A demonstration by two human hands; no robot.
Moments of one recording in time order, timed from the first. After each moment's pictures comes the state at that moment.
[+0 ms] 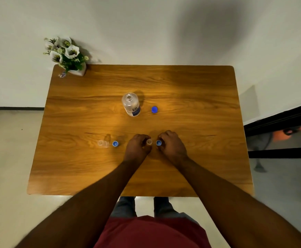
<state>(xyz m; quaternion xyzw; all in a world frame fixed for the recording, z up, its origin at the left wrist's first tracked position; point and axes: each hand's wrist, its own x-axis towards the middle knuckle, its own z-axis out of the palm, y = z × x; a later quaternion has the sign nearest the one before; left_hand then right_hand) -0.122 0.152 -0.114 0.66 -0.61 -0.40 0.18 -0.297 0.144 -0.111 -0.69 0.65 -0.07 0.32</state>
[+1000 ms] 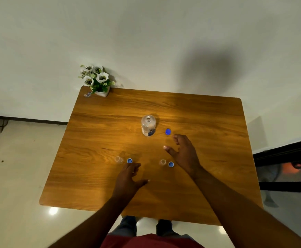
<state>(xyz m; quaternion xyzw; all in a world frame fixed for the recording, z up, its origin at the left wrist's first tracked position) -0.042 0.209 -0.096 0.69 -0.54 -0.43 0.23 -0.281 0.104 -0.073 -0.65 0.66 -0.23 0.30</state>
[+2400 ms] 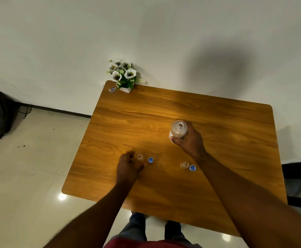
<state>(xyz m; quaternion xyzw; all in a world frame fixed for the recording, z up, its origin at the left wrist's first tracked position) 0.028 0.182 -0.118 0.79 -0.39 -0.38 0.28 -0.213 0.048 -0.077 -0.62 0.63 -0.28 0.37</state>
